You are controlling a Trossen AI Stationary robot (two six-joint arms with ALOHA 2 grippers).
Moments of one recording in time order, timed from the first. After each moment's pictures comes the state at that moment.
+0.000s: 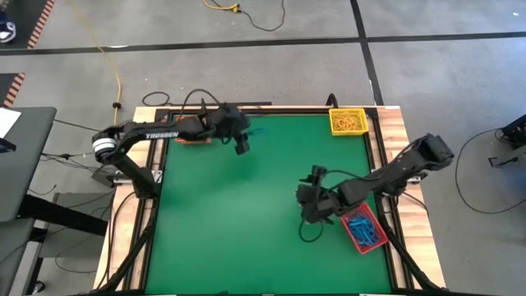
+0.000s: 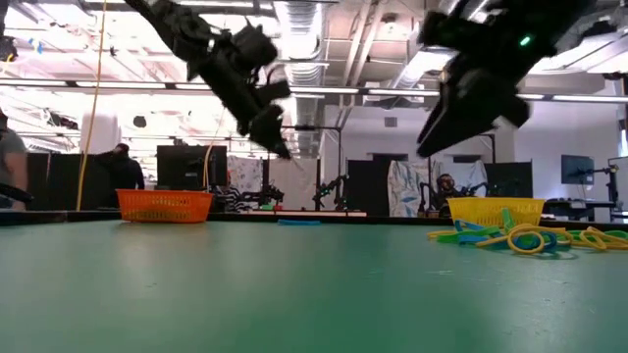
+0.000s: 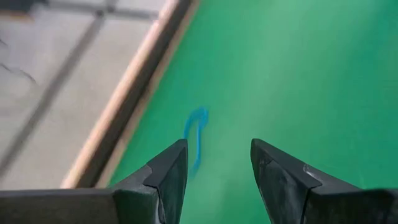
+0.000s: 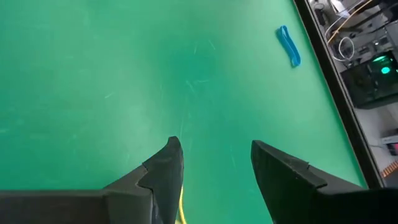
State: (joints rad) left arm 0.48 1.59 1.04 -0.18 -0.06 0.21; right arm 0.38 1.53 0.93 -0.50 0.76 0.28
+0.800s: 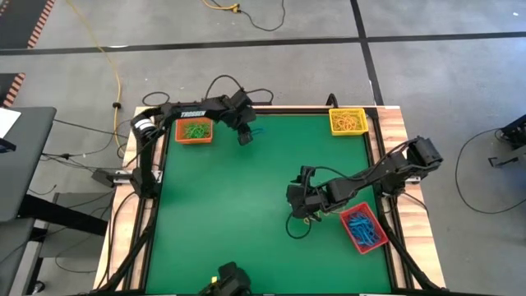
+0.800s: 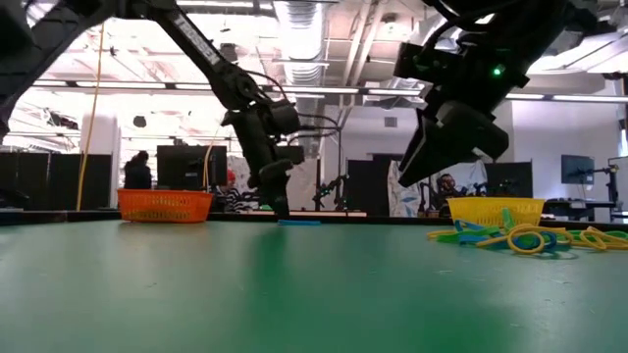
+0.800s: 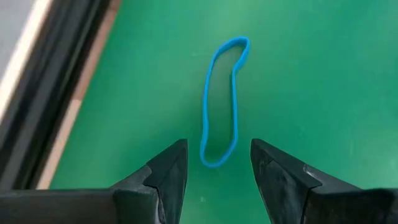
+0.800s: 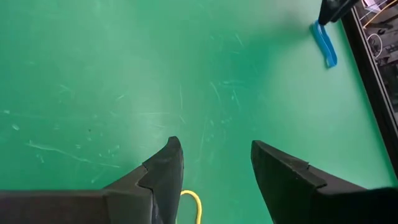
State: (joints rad) left arm 0.67 2.02 1.37 -0.48 0.15 0.29; right arm 0.31 1.64 0.93 -0.36 0.65 0.19
